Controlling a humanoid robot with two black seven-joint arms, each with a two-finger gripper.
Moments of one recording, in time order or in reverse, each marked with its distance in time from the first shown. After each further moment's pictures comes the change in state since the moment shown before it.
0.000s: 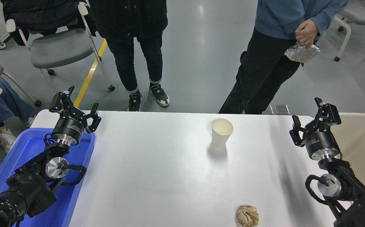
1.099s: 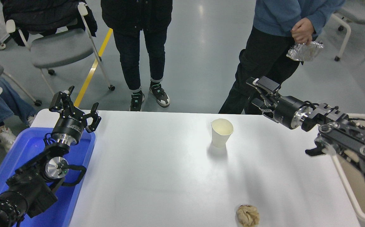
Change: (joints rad) left arm 0.000 0.000 0.000 0.000 0.000 0.000 0.000; right arm 0.684 -0.247 -1.084 0.185 -0.317 -0.134 -0.218
